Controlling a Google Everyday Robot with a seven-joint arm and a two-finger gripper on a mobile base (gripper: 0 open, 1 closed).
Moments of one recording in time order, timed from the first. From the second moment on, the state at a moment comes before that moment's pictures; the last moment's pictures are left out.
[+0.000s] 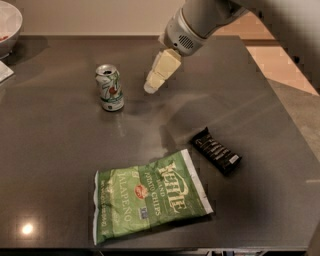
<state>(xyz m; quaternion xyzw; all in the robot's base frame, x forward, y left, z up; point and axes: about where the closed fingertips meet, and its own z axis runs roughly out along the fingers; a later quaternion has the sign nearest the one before) 0.630 0.002 0.951 -0.62 0.71 0.14 0.31</state>
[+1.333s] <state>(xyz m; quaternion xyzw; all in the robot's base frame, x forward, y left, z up) 0.647 0.105 0.906 -0.65 0.69 0.18 0.27</state>
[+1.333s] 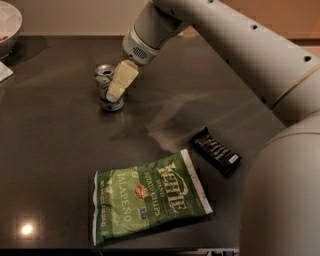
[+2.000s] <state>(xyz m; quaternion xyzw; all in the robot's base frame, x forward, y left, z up) 0.650 0.129 0.891 -0.64 0.69 0.19 0.27</state>
